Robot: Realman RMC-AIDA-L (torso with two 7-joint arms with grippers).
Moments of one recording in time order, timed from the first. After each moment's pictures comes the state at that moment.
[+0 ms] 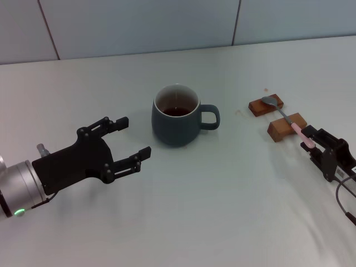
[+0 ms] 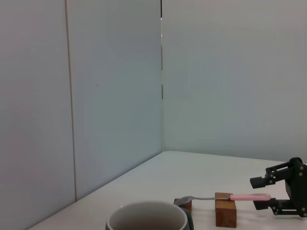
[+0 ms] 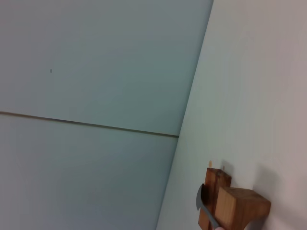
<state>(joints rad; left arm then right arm) -0.61 -2.07 0.13 0.20 2.26 1.48 -0.69 0.30 2.08 -0.15 -0.05 -1.71 -1.25 1.79</state>
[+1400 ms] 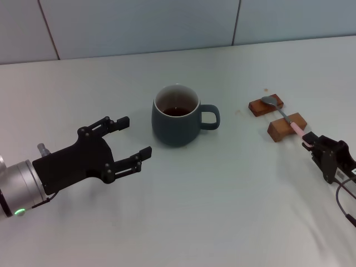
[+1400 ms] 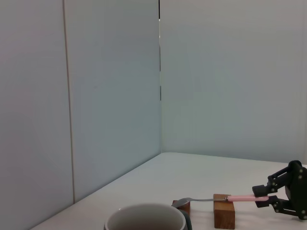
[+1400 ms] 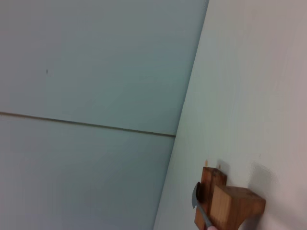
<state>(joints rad) -0.61 -2.07 0.13 0.20 2.26 1.49 -0.68 0.30 2.08 -0.15 -0.05 -1.71 -1.25 1.79</state>
